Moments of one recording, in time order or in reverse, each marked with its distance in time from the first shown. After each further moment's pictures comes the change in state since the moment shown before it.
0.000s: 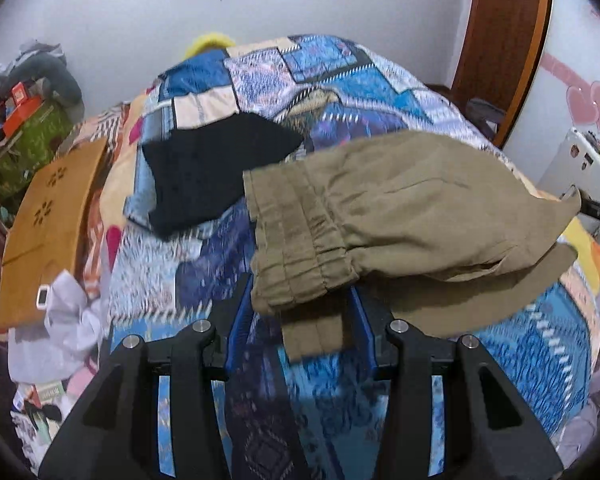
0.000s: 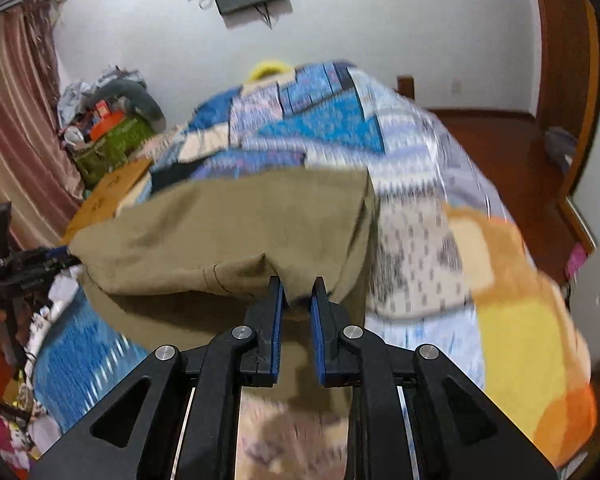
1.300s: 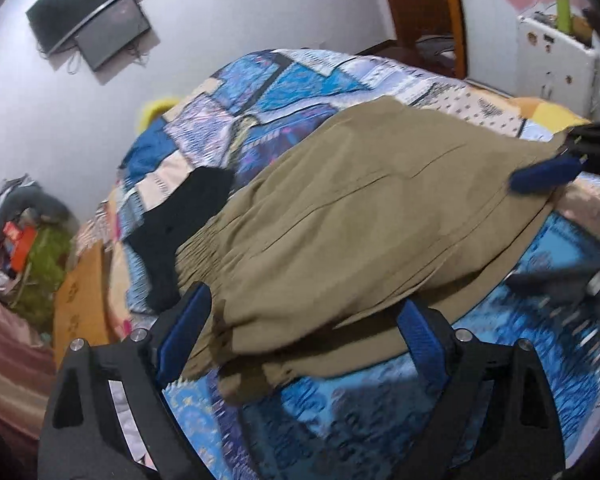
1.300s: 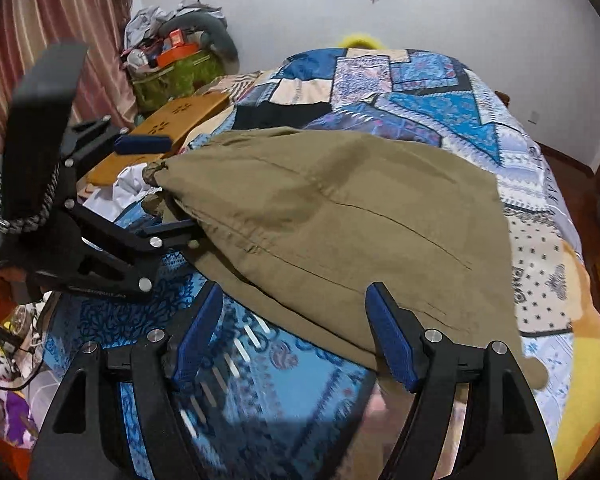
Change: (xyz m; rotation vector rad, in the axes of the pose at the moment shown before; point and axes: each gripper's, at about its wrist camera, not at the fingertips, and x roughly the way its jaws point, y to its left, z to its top) left arm 0.006 -0.092 0.009 0.444 -0.046 0.086; right arm 0.043 0.132 -0.035 -0.272 0.088 0.121
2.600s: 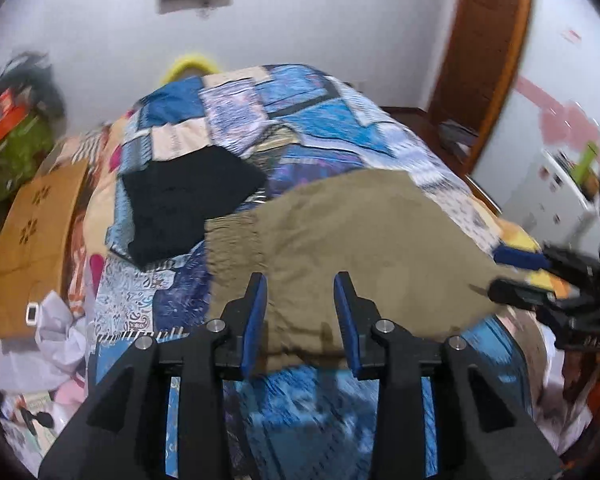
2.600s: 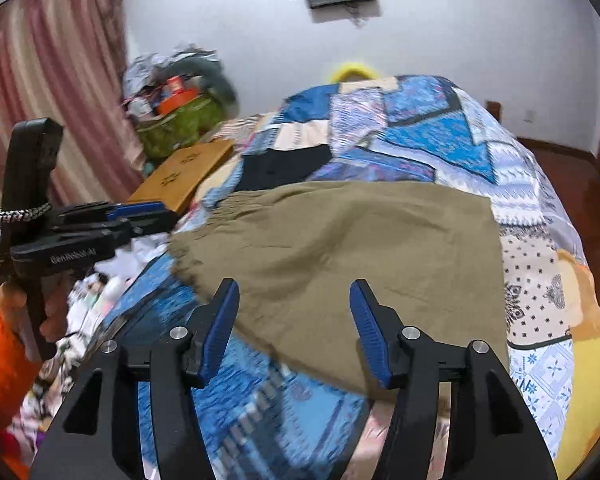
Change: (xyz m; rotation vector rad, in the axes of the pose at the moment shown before) left arm -0.037 0.082 -0.006 -0.480 -0.046 -0.165; right arm -0.032 -0.013 0.023 0.134 -0.121 0.030
